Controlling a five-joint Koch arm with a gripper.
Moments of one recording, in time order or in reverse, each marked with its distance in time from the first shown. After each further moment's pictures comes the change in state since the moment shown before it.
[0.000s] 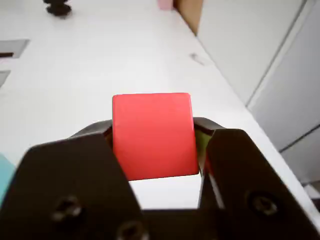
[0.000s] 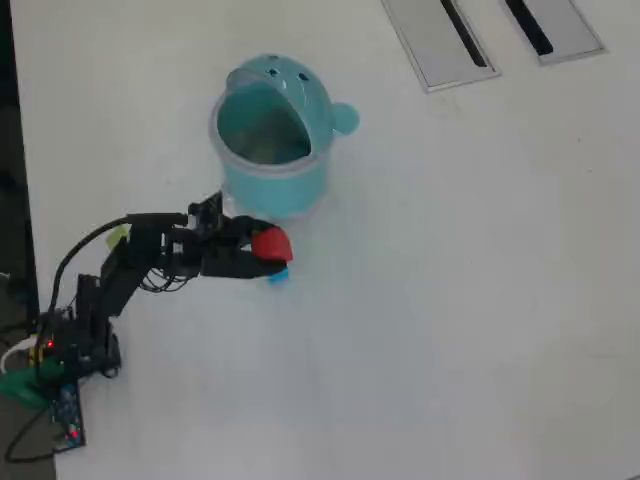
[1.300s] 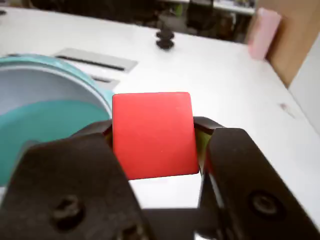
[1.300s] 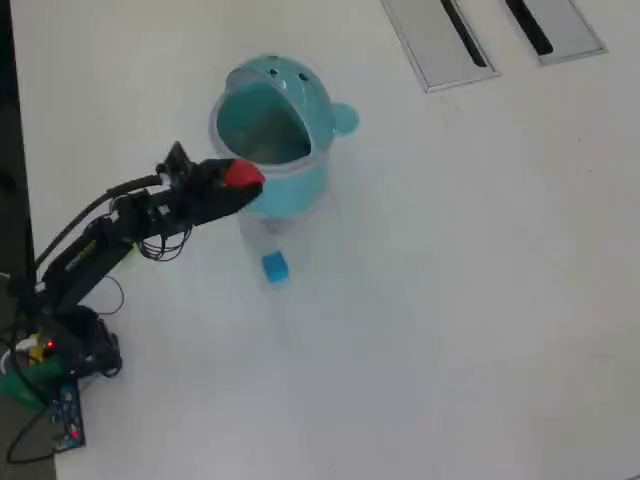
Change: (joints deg) arm -24.6 23.4 50.8 -38.1 -1.6
